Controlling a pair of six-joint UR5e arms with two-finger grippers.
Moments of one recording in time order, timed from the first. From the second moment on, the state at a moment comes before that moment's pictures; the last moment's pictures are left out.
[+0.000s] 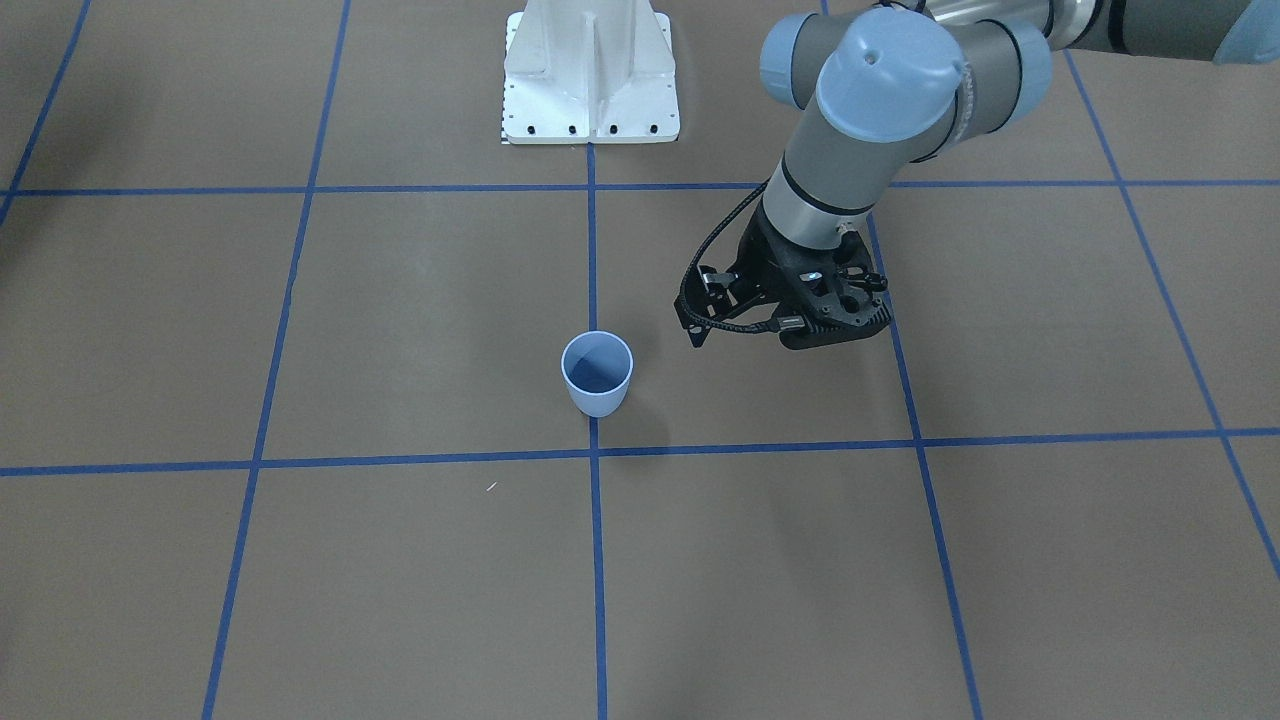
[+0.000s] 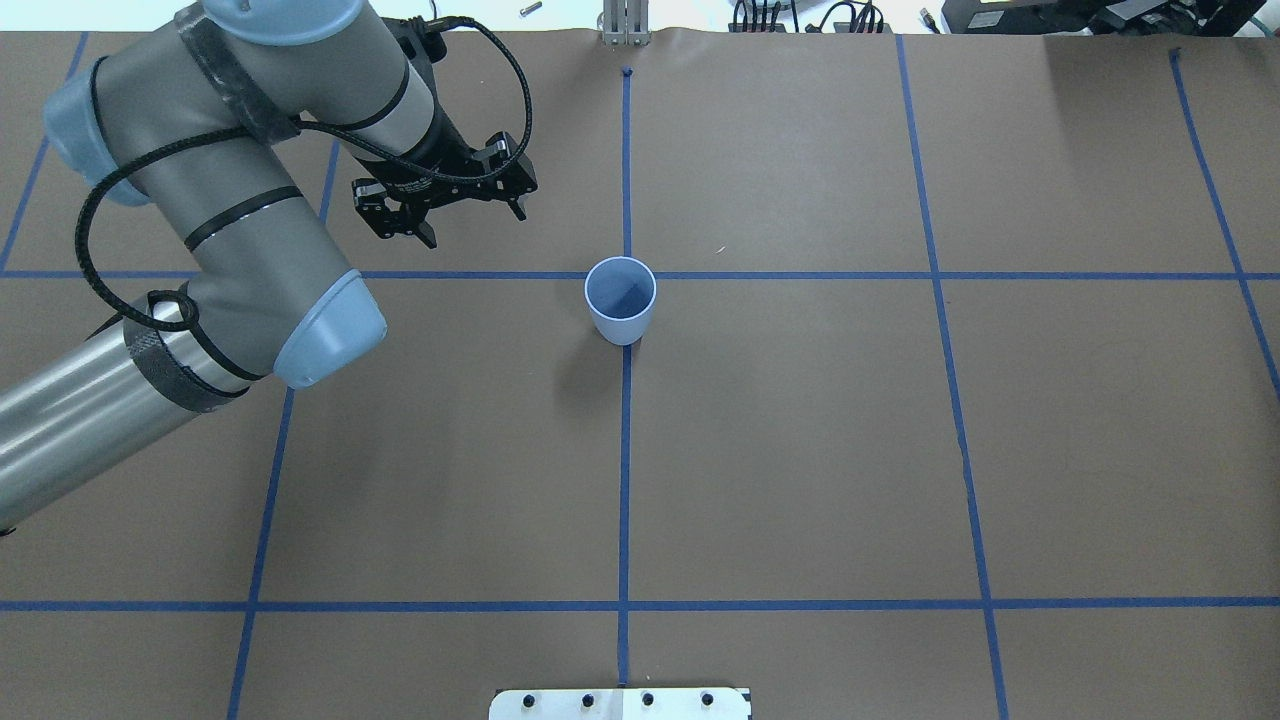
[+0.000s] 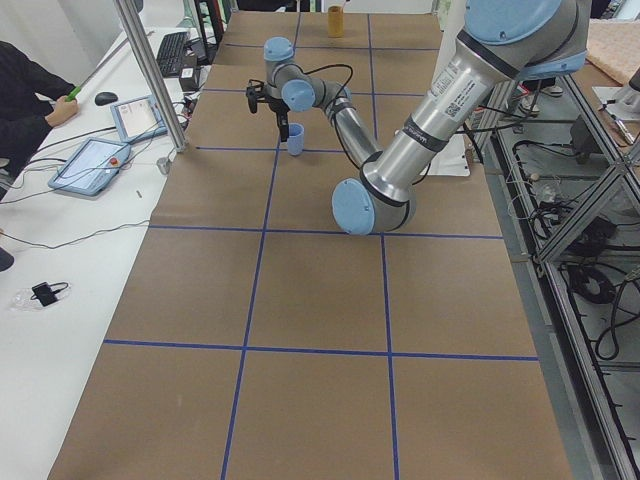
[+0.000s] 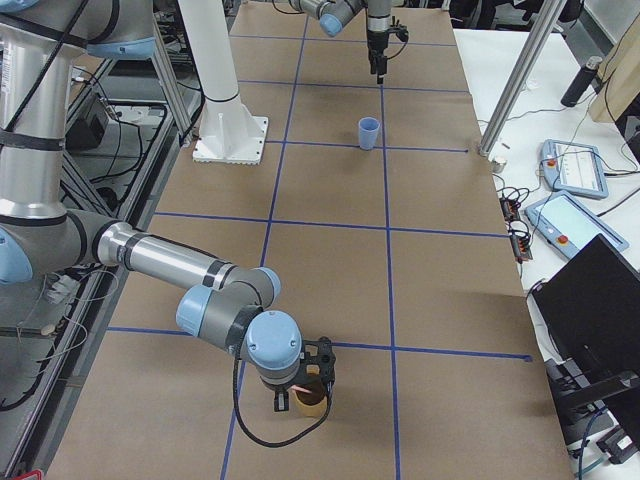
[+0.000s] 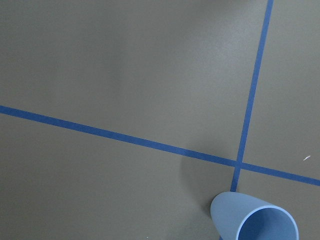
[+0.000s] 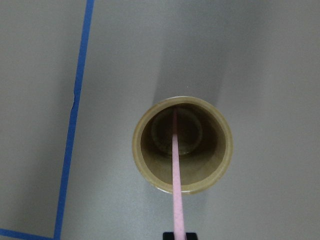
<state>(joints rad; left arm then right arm) -0.81 -2.30 -1.68 -1.58 -2.12 -1.30 1.81 -1.82 1.62 -1.66 2.33 -0.52</state>
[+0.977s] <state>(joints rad) -0.81 -2.29 -1.70 -1.58 -2.13 -1.30 1.85 -1.84 1.79 -1.77 2.31 -0.53</state>
